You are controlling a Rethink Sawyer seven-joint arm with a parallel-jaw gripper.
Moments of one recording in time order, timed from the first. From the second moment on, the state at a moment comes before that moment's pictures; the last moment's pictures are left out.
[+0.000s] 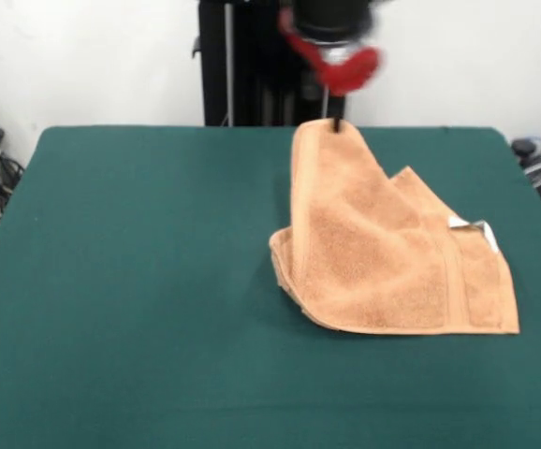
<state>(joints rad) -0.08 -0.63 -0.30 1.59 0.28 0.95 2.34</state>
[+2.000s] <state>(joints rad) -0.32 -0.49 -0.01 1.81 -0.09 0.40 2.14</state>
